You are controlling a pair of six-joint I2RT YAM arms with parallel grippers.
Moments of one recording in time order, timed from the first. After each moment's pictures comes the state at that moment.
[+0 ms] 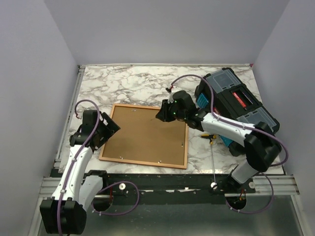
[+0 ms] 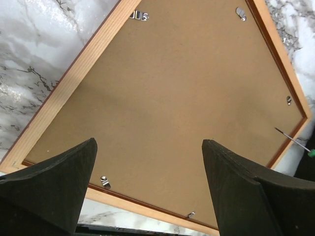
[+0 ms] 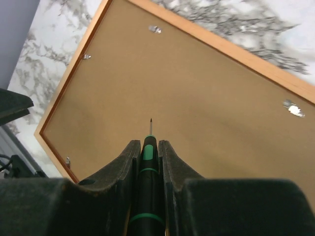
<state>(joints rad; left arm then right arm) -0.04 0.84 0.66 -0.69 0.04 -0.81 0.77 1.57 1.07 -0.03 -0.07 0.45</state>
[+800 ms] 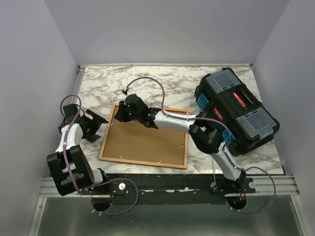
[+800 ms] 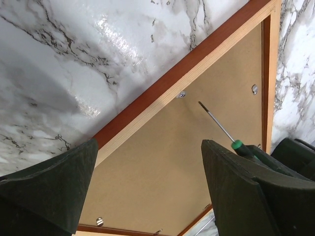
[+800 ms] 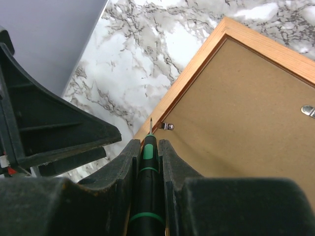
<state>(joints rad) 0.38 1.29 0.72 -0.51 0.37 -0.73 0.99 2.27 1.77 0.08 0.00 0.63</state>
